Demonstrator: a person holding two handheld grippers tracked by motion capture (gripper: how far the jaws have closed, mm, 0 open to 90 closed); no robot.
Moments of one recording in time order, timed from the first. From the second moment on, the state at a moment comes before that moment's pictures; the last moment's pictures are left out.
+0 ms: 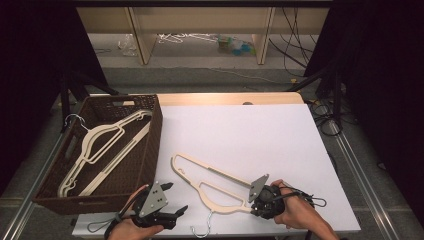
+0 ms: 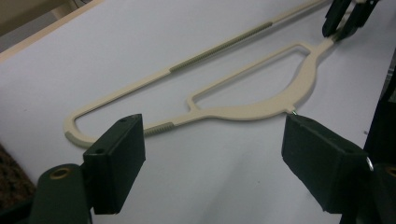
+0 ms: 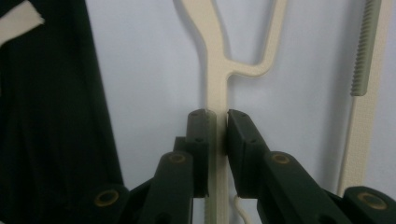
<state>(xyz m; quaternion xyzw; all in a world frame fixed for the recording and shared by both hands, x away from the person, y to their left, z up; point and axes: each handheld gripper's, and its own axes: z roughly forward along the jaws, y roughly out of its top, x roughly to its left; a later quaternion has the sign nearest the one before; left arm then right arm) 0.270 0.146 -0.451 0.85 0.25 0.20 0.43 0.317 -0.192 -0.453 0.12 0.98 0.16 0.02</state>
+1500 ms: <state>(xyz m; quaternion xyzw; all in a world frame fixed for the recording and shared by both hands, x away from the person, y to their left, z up) 0.292 0.058 -0.477 0.91 -0.04 0.26 0.33 0.317 -0.214 -0.414 0.11 0.97 0.20 0.00</state>
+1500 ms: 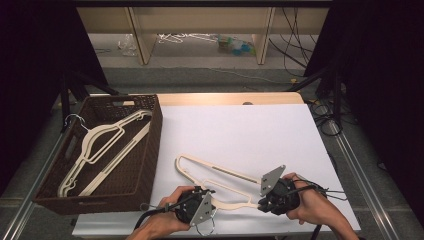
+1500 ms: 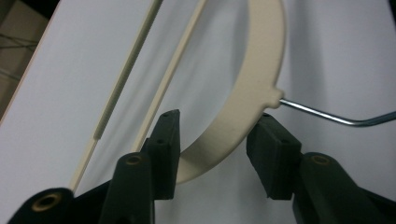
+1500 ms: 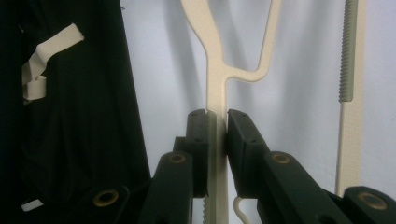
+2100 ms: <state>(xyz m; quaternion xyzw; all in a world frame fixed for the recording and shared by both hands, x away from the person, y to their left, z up) 0.292 0.048 -0.458 0.90 -0.14 0.27 0.31 0.326 -0.235 -0.418 0.14 0.96 0.24 0.00</state>
